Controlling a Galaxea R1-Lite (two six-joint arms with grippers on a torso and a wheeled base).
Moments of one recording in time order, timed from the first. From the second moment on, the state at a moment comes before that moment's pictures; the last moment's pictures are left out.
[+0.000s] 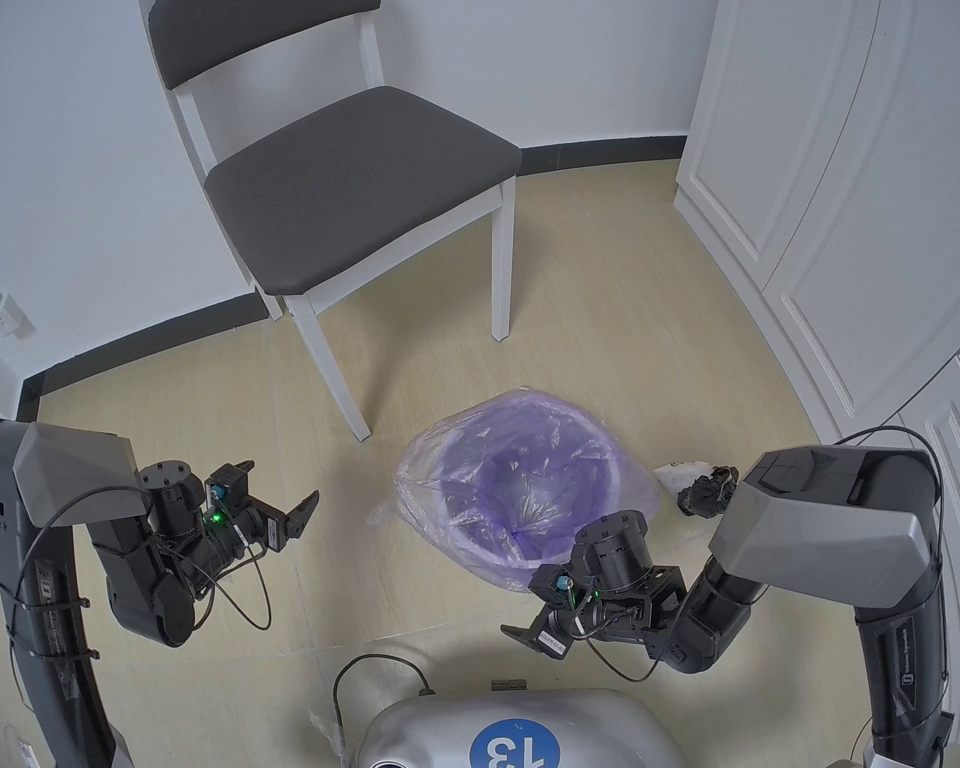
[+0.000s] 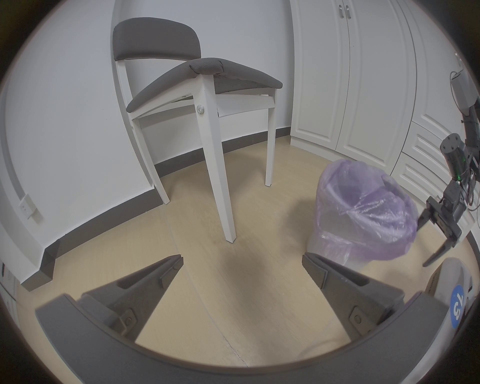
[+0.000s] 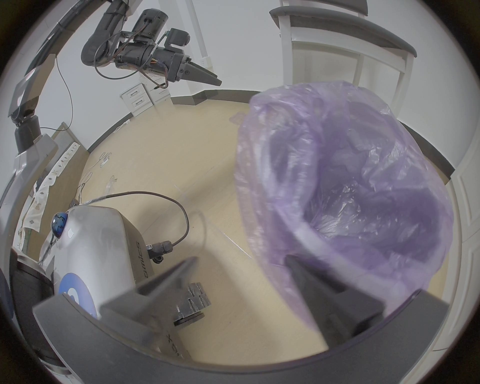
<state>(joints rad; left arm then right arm) -0.05 2.26 -0.50 -1.55 -0.22 0.27 0.66 2.40 -0.88 -0.86 0.09 -0.40</state>
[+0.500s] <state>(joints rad) -0.05 2.24 -0.49 -1.55 -0.23 0.26 0.67 2.25 -0.79 -0.85 0.10 -0.40</state>
